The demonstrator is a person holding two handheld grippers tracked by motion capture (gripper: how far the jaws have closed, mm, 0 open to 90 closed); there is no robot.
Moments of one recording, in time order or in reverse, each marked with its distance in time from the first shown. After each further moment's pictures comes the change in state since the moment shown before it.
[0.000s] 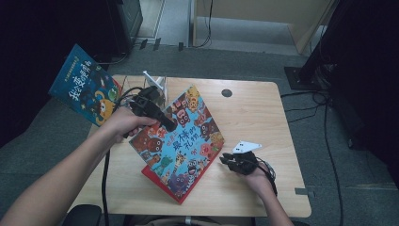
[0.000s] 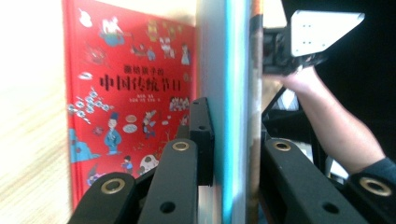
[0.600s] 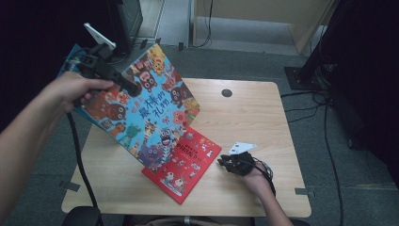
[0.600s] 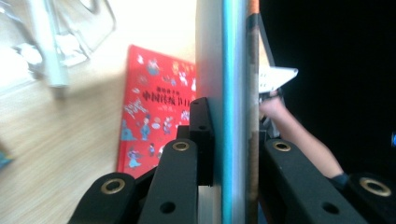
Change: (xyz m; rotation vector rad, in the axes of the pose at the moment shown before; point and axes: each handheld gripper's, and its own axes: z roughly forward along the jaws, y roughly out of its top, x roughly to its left) left arm -0.009 -0.010 -0.155 -0.183 0.041 -0.082; right arm 0.004 0.001 0.009 0.053 0.008 -0.038
